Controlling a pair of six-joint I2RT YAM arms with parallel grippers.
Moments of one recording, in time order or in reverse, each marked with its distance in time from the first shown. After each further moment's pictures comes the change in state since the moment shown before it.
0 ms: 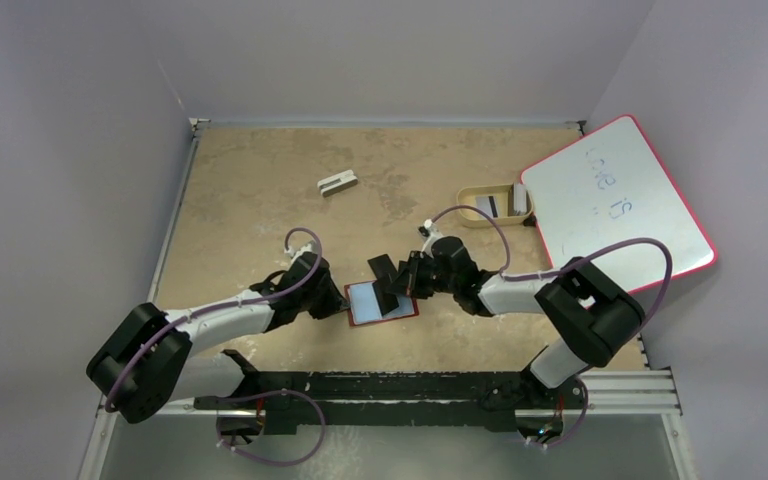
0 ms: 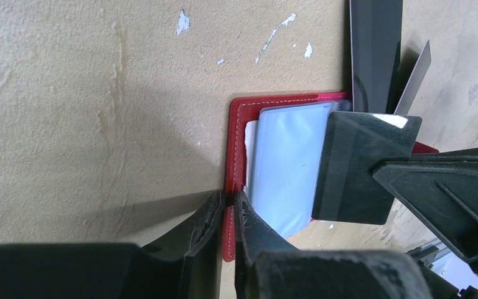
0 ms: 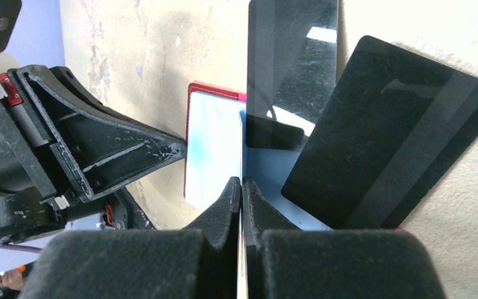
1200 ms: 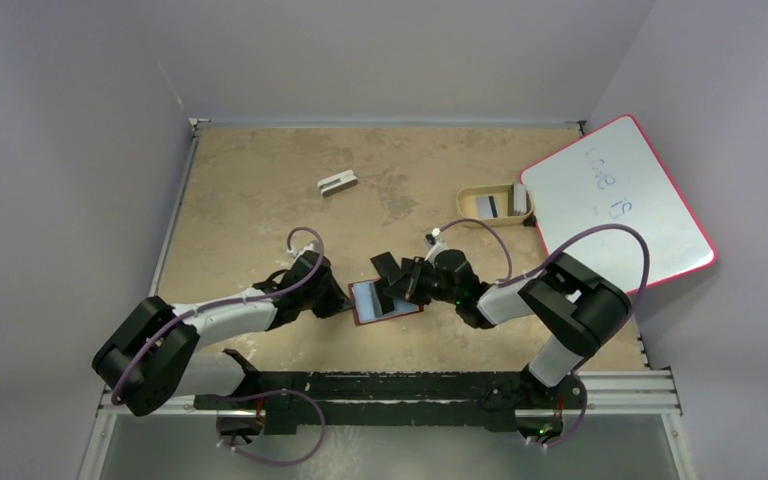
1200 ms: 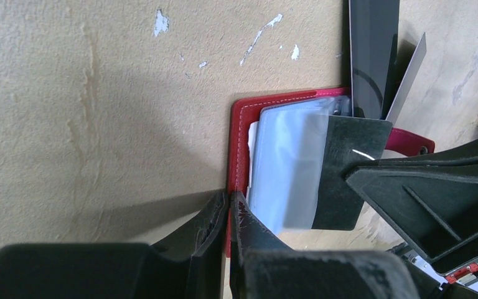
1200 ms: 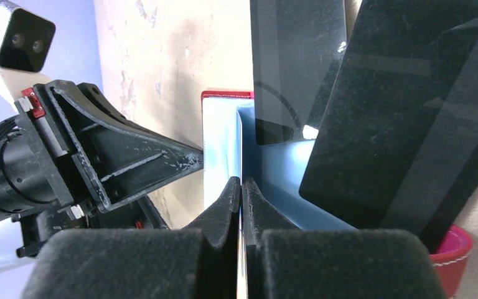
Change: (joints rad) left arm 0.004 0.041 0.000 0.054 0.030 -0.027; right arm 0.034 0.068 -0.106 0.262 0.056 0.175
